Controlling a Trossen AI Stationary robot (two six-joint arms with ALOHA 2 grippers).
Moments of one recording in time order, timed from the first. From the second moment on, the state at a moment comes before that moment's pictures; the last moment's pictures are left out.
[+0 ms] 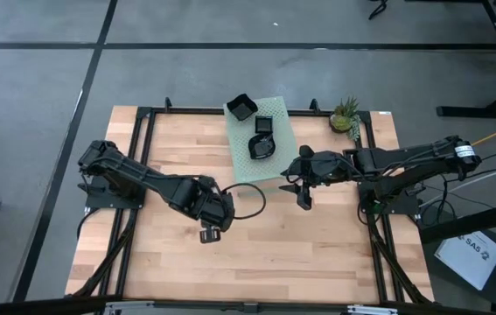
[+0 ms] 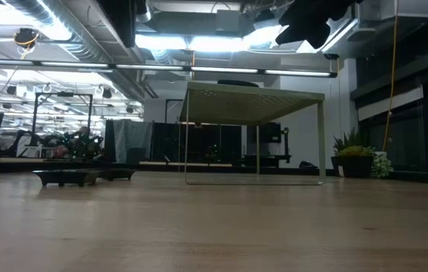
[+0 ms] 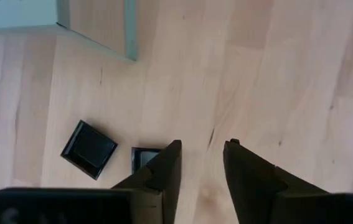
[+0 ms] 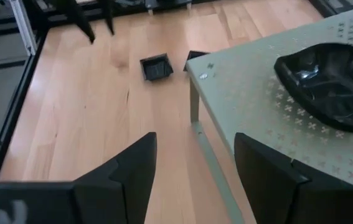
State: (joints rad) left arm -0.36 1.69 1.56 -1.20 -0.22 -0.54; right arm 0.12 1.17 0.99 -0.40 0.16 0.21
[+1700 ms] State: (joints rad) left arm -0.43 1.65 1.02 -0.77 -0.26 -0.59; right arm 0.14 1.28 0.99 -0.44 0.11 0.33
